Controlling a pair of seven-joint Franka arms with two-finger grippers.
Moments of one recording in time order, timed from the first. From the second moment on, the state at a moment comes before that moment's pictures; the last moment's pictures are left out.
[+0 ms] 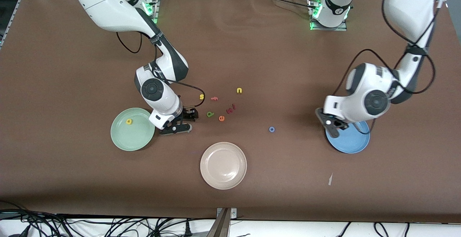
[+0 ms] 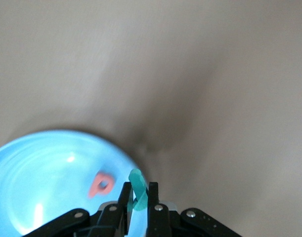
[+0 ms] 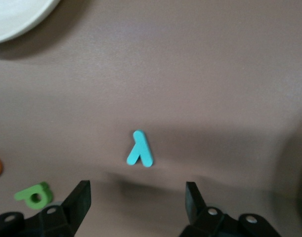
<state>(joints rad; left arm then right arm) 0.16 0.51 -0.29 -1.81 0.16 2.13 0.89 0.32 0.70 0.17 -1.69 -0.10 2.45 0.34</state>
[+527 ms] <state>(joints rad) 0.26 0.53 -0.29 -1.81 0.16 2.13 1.09 0.34 0.75 0.15 -1.68 -0.11 2.52 0.29</state>
